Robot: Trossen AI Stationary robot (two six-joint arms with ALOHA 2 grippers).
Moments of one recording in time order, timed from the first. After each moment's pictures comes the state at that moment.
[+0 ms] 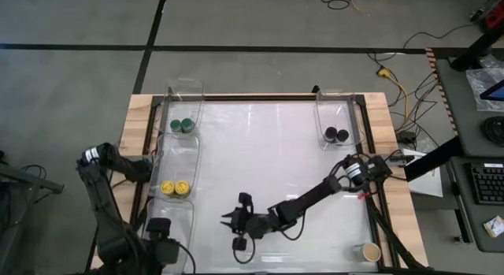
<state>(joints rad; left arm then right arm) -1.09 1.71 1.63 -1.31 -0.09 -1.03 0.45 2.30 1.54 0.33 0.49 0.22</state>
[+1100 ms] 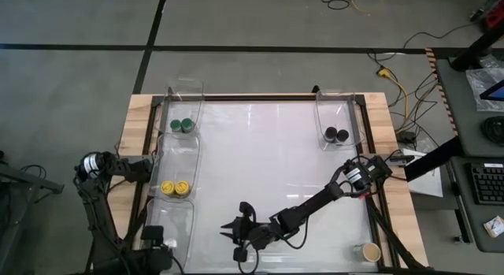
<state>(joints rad) -1.22 1.78 1.52 -1.24 -0.20 -1.22 0.50 2.32 1.58 0.36 0.50 0.33</state>
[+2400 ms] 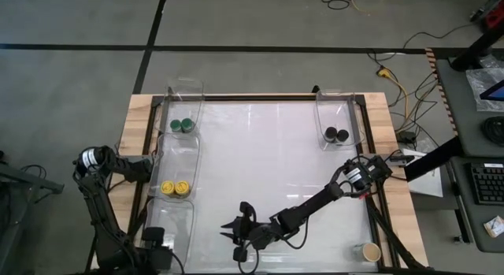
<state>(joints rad) -1.22 1.72 1.36 -1.04 -0.09 -1.19 0.50 2.32 1.58 0.36 0.50 0.34</state>
